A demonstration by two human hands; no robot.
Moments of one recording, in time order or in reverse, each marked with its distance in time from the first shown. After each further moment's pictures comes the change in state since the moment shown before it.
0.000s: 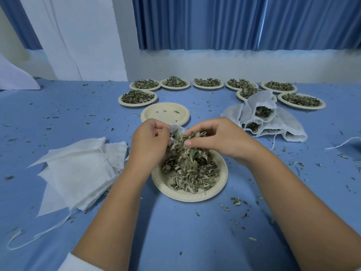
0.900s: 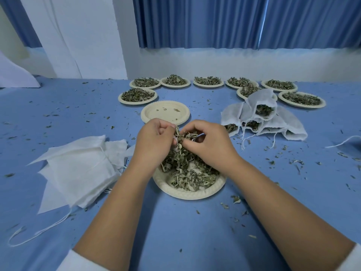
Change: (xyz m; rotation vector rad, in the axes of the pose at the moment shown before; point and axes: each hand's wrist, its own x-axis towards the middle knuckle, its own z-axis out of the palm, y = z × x) left_hand -0.003 0.004 0.007 -0.104 -0.080 -0.028; right_hand 0.007 0.023 0.037 -0.232 0.322 -0.229
